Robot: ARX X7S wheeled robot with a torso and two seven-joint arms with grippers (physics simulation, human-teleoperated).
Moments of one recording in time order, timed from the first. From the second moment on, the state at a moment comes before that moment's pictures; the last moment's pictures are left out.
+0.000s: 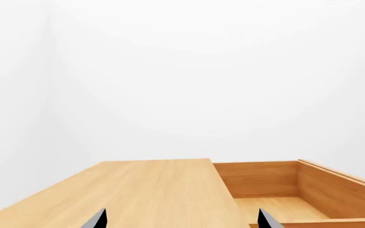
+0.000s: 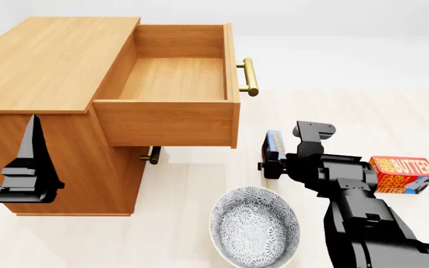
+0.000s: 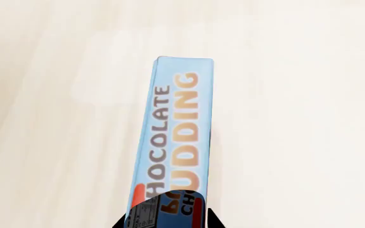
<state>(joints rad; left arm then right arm) -1.16 -1.47 1.75 0.55 -0.76 0.72 -1.01 1.20 0.11 0.05 1.31 0.00 0.62 -0.29</state>
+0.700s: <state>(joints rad) -1.14 -1.51 1.75 0.58 -0.71 0.80 -1.01 1.24 0.13 0.04 1.23 0.02 0.51 -0.25</state>
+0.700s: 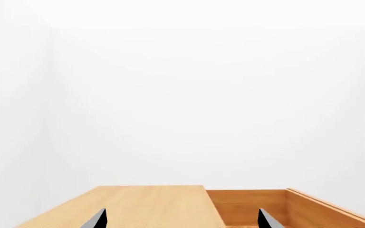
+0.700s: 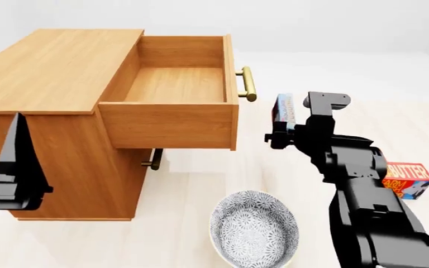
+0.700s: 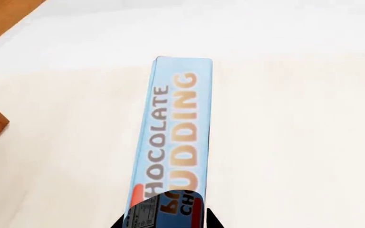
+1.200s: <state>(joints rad) -1.14 -1.52 1.74 0.59 -0.71 0.78 -1.03 1.09 0.13 0.05 0.60 0.06 0.80 -0.22</state>
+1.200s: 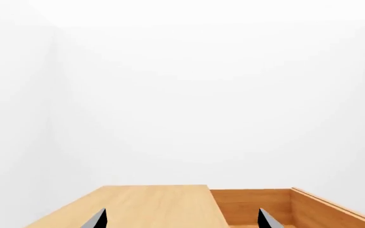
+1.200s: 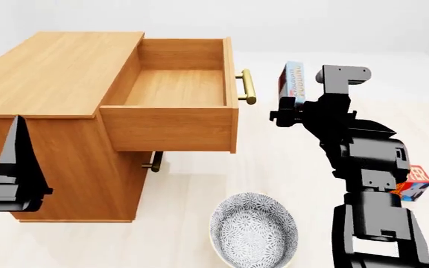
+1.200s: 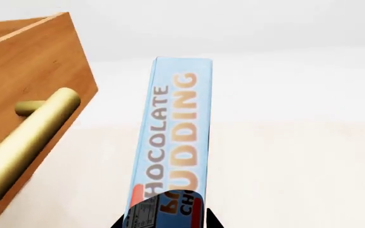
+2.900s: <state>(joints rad) -1.04 -1.42 1.77 0.35 -0.66 0.96 -1.04 1.61 0.01 -0.88 1.01 0.87 0.61 -0.31</state>
